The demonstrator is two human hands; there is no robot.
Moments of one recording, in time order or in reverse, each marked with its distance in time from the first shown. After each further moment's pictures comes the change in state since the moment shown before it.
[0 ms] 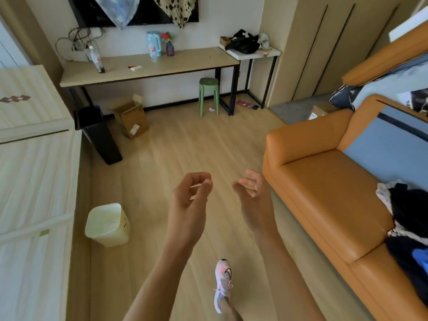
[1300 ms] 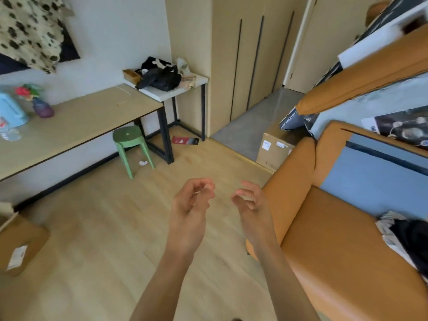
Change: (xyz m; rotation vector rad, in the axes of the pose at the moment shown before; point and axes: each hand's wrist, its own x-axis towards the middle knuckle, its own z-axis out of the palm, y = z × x) left_hand 0.774 -0.013 0.295 -0.117 -0.485 0.031; right_hand 0.740 -0.065 0.067 0.115 0.407 0.106
